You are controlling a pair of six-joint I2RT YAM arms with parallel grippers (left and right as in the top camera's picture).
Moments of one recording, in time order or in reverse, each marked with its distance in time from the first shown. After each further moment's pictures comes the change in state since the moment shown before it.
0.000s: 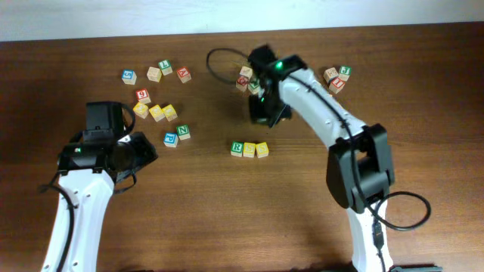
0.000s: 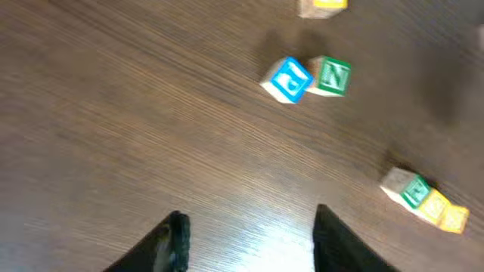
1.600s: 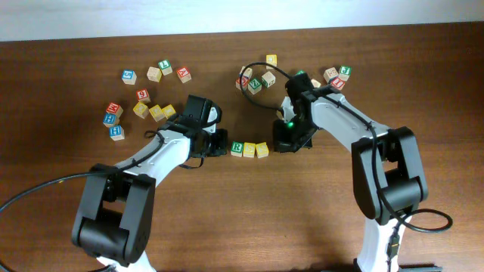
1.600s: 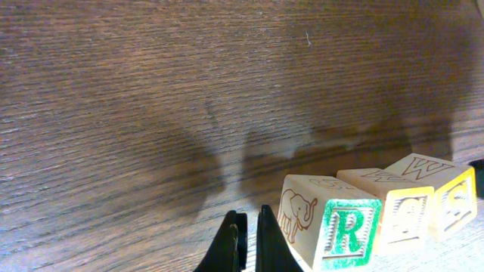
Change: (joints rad) left arm -0.373 0.542 -0.005 0.549 0.201 0.159; right arm -0.128 -0.169 -0.553 0.310 -0.275 -0.040
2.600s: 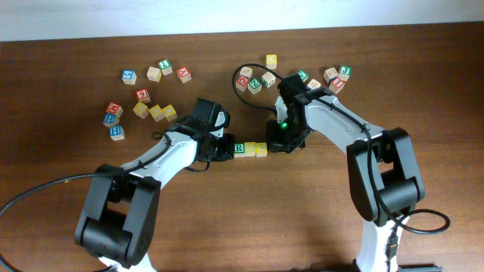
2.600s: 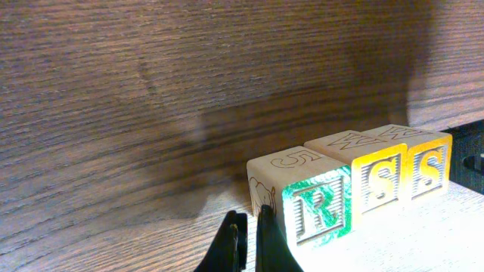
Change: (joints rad) left arm -0.050 0.000 0.000 -0.026 0.027 -0.010; right arm 0.038 0.000 -0.001 0.045 -0.018 0.030
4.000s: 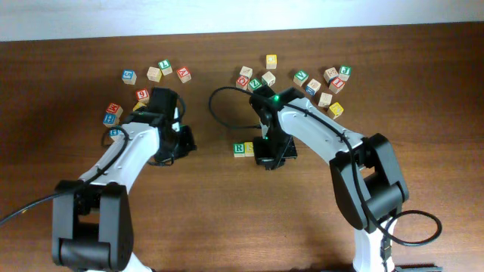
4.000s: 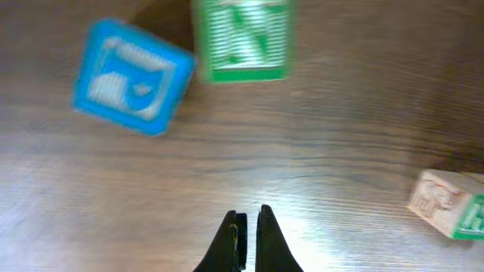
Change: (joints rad) left arm 0.242 -0.084 0.070 -0.328 -0.156 -0.079; right arm 0.163 0.012 0.111 -0.299 0.189 0.036
